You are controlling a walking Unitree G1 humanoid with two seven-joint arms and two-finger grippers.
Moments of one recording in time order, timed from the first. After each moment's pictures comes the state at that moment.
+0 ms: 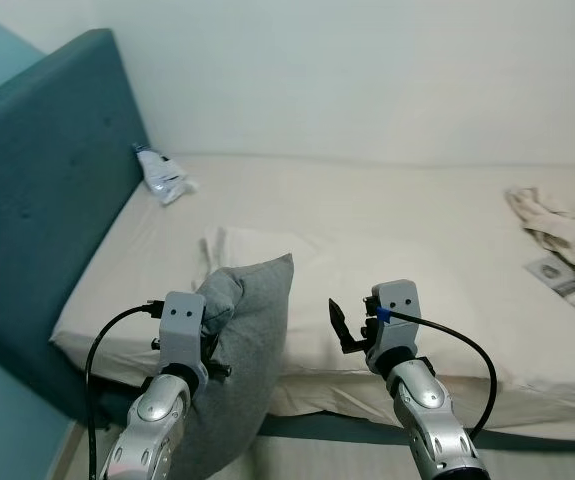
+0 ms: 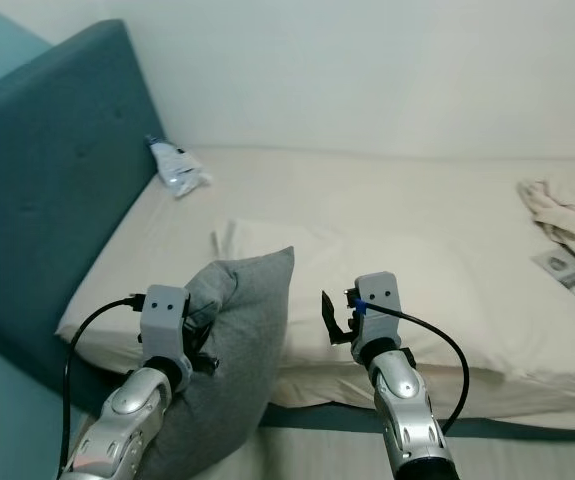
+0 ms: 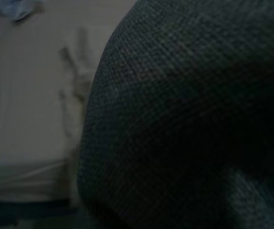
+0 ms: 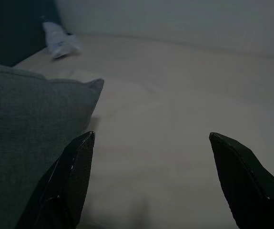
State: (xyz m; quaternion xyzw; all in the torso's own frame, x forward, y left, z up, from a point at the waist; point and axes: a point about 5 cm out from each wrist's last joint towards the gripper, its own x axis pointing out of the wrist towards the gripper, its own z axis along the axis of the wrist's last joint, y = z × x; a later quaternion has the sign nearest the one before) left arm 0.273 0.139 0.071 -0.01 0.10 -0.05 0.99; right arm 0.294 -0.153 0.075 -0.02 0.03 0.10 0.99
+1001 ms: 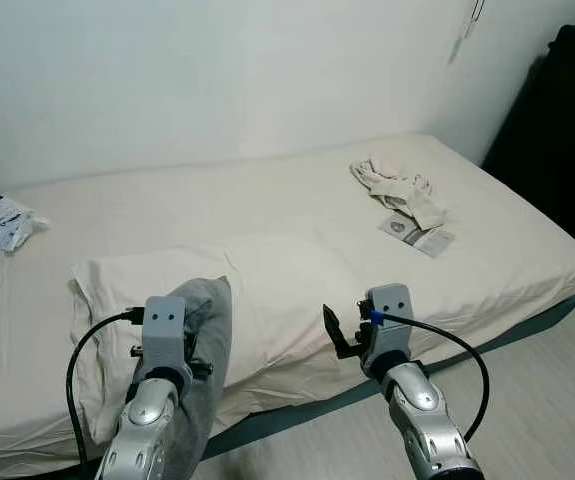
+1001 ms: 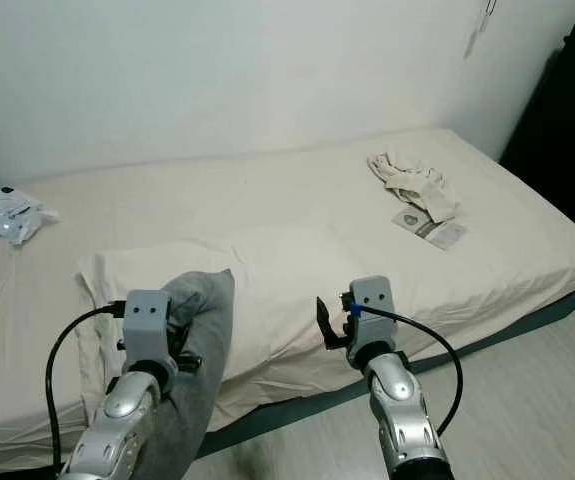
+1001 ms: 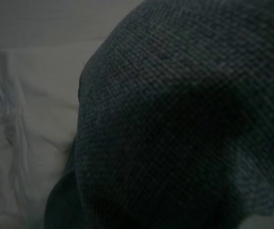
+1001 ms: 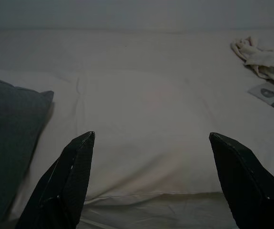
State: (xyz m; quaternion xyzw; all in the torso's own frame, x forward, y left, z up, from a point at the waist) left arm 0.273 0.158 0.061 0.00 0.10 0.03 0.99; right arm 0.294 -0.147 0.067 -0.02 0.05 0.11 0.99
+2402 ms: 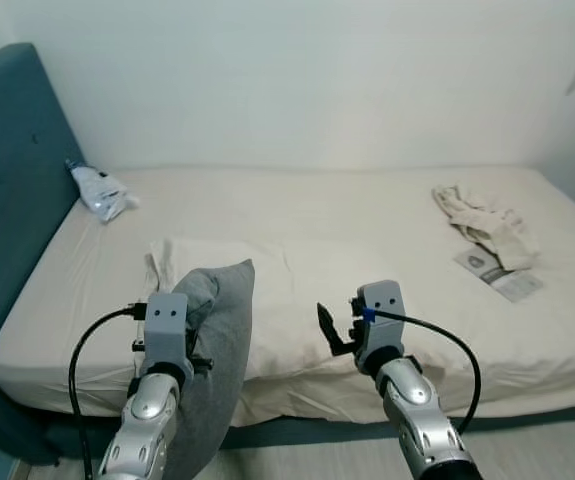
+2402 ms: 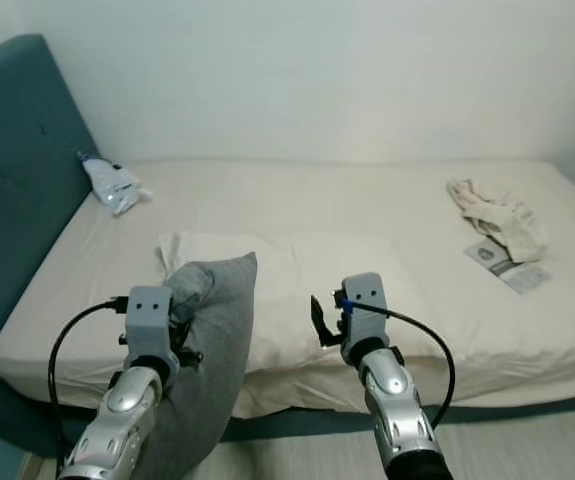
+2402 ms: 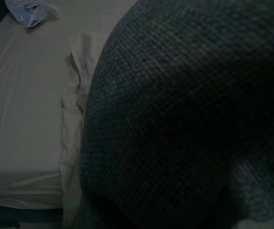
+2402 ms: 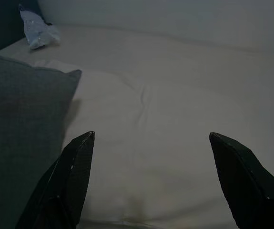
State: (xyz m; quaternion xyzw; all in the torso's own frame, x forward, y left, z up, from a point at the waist) left arm 0.280 0.156 0.062 0.01 0.09 0.03 1.00; right arm 0.299 -0.143 0.068 -0.03 0.05 0.12 0.99
